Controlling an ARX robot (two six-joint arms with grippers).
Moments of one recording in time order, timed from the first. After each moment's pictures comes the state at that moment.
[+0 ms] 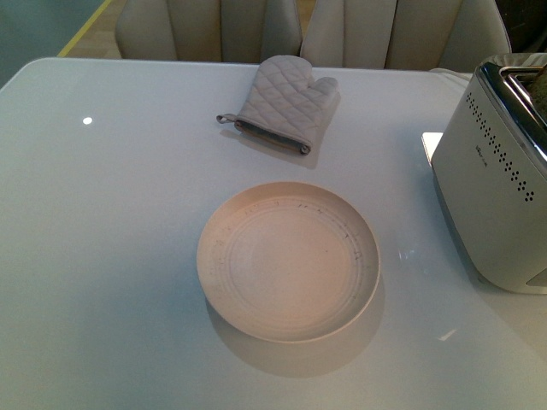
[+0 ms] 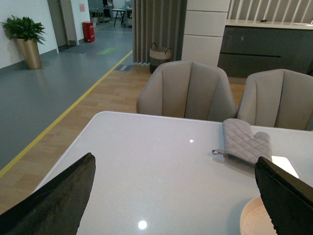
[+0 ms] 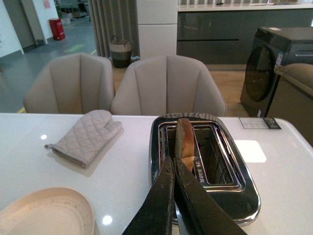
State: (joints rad) left arm 0.00 0.01 0.01 0.00 0.00 -0.01; right arm 0.00 0.27 0.02 0.27 0.00 0.00
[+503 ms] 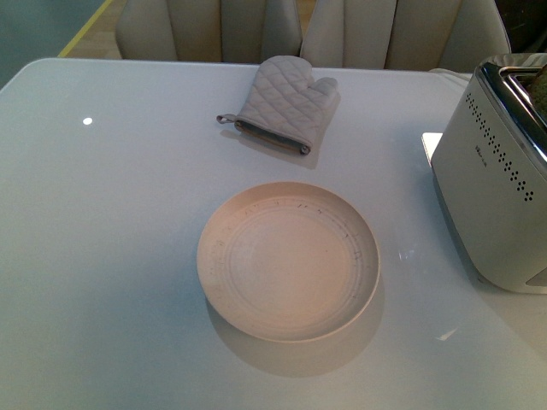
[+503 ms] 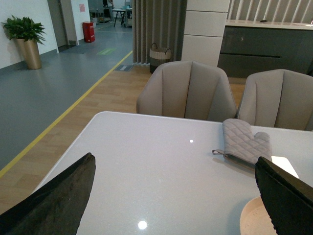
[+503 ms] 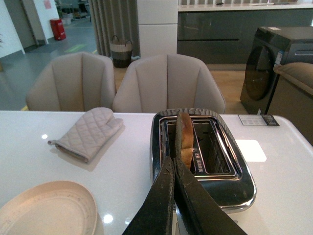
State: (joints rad) left arm 0.00 0.01 0.01 0.00 0.00 -0.01; right arm 0.00 0.01 0.02 0.00 0.00 0.00
